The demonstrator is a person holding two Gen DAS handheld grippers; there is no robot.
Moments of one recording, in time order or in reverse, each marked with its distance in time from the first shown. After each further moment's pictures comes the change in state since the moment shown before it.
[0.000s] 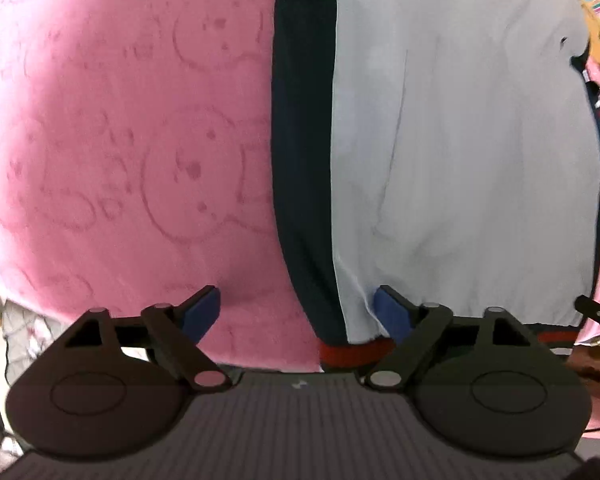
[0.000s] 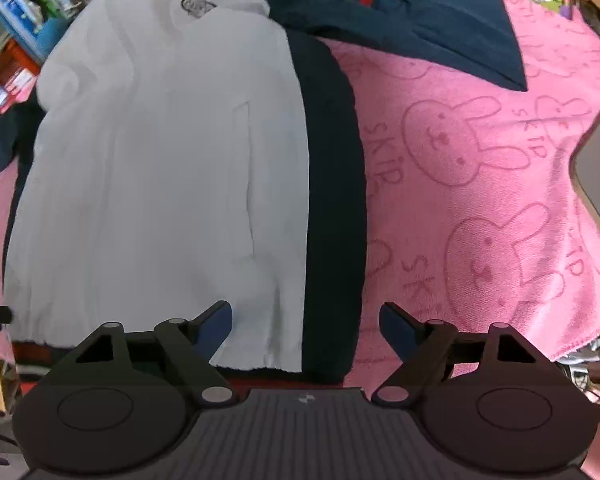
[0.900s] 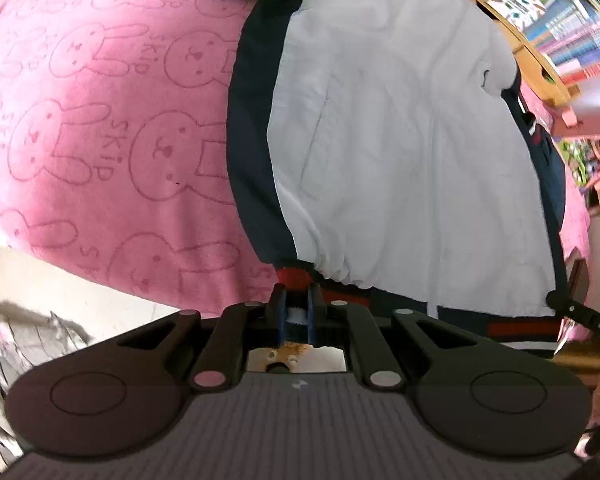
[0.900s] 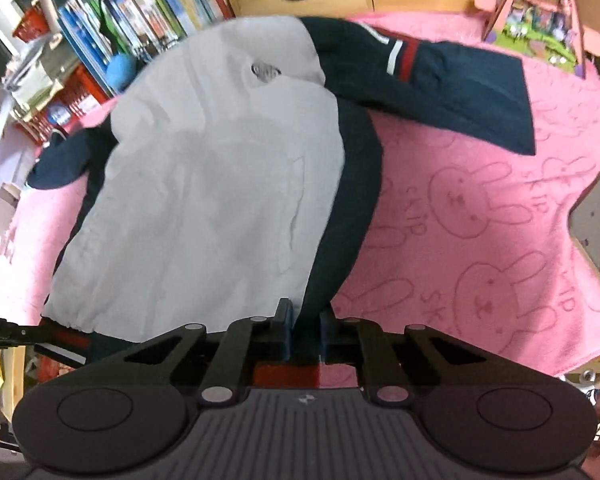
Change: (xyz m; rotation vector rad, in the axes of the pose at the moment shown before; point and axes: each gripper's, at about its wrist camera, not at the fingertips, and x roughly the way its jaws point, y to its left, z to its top) left arm -0.064 -0.010 -0.041 -0.010 -0.174 -0.120; right arm -0.056 0.014 -0.010 -0.057 -0.160 0.088
